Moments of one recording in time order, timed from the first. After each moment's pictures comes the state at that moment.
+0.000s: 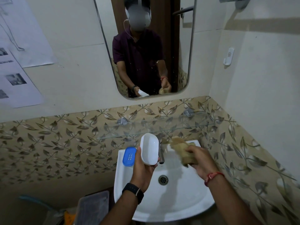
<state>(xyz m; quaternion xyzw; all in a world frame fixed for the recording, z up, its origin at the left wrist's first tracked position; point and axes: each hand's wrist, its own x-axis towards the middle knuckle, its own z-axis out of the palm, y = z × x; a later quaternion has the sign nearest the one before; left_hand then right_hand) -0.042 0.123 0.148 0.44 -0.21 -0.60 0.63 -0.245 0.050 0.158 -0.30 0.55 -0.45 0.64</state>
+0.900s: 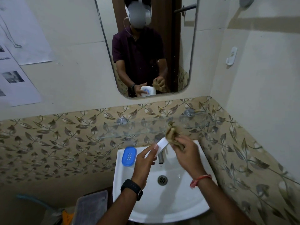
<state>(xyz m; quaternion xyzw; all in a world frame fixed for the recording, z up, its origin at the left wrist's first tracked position) -0.042 0.115 0.156 0.58 -0.39 -0.46 0.55 -0.207 0.064 0.184 -0.69 0.46 -0.49 0.27</state>
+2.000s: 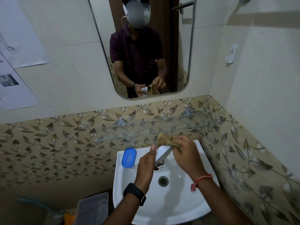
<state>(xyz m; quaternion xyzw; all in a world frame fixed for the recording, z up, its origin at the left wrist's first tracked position) -0.054 0.108 0.152 0.60 -0.41 -0.43 0.54 -0.207 0.053 0.182 -0.74 0.48 -0.43 0.20</state>
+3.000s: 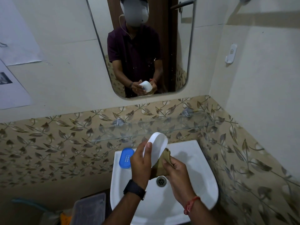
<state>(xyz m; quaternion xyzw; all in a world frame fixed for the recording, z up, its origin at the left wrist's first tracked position) -0.051 0.101 0.158 0.60 -0.47 -0.20 0.62 -0.174 0.099 0.131 -0.41 0.42 -0.50 0.64</state>
